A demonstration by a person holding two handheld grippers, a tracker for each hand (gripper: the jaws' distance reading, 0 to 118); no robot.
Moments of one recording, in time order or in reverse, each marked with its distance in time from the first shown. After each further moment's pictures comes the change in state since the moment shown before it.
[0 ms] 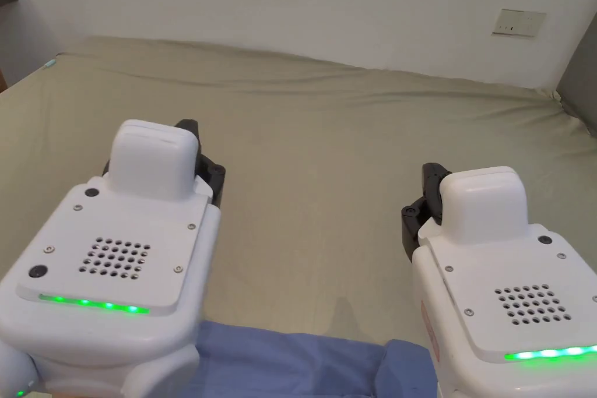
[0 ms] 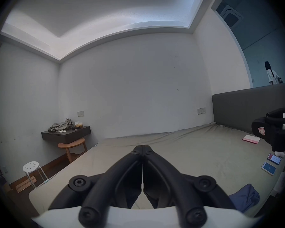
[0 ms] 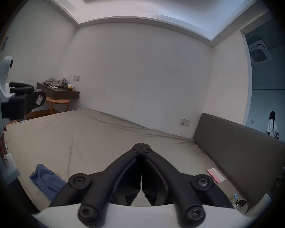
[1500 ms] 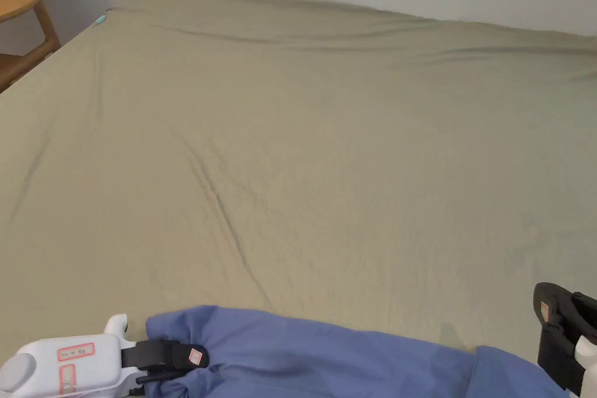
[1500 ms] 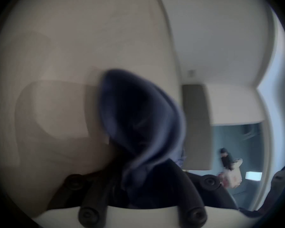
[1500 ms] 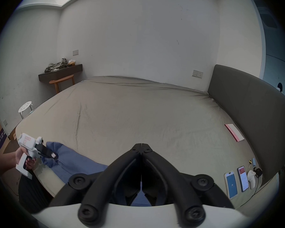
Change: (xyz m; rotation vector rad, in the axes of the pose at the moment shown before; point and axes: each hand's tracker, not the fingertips) left arm -0.193 -0.339 -0.091 -1.141 -0.506 1.070; right arm 0.014 -0.085 -0.032 -0.407 0.143 -0.145
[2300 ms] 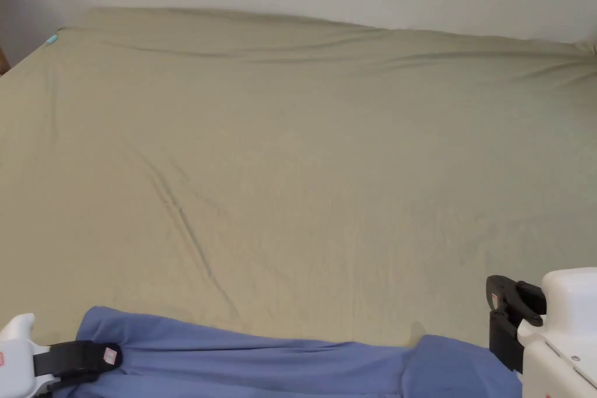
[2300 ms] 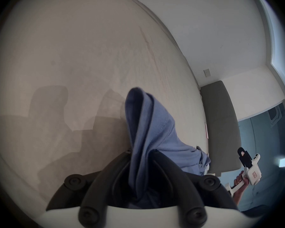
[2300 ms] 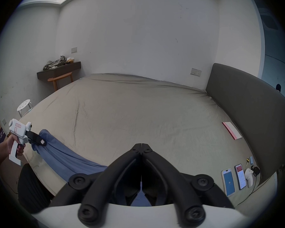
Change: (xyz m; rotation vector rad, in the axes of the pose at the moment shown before) left arm 0.023 0.018 0.084 0.181 0.162 -0.154; right arm 0.008 -0.005 0.006 -0.026 -0.017 0.002
